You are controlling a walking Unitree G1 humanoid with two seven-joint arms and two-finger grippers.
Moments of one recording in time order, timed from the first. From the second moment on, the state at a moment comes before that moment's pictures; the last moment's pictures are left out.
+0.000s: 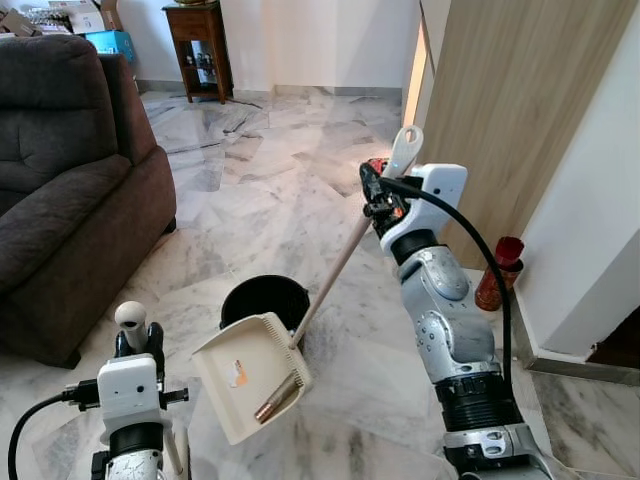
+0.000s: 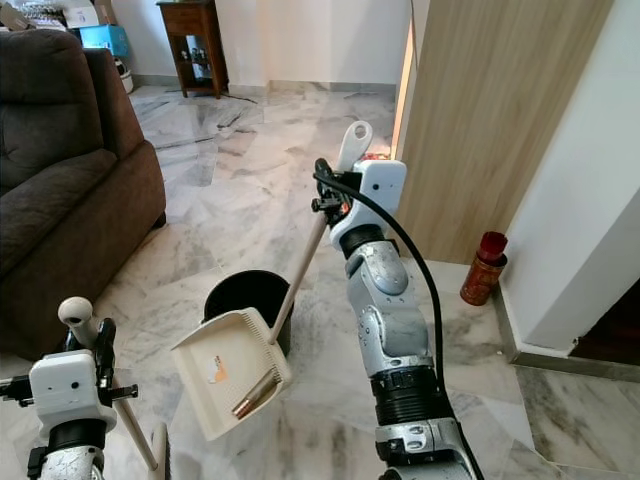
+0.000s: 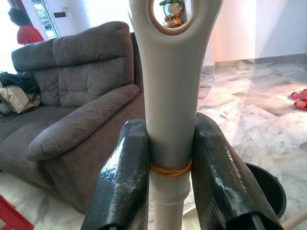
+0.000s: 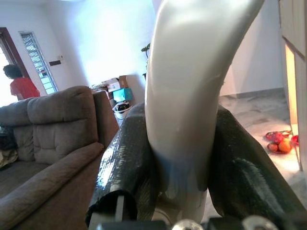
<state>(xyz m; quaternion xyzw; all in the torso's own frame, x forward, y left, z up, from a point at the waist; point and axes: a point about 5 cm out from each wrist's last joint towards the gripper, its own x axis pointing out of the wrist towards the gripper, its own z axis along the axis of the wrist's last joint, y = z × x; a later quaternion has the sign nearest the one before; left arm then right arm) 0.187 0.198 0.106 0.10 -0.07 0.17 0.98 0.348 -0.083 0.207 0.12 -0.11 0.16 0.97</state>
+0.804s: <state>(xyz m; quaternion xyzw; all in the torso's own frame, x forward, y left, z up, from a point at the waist) 0.187 0.194 0.107 0.10 -0.07 0.16 0.98 0.348 -0.093 0.221 0.14 -0.14 0.14 0.97</state>
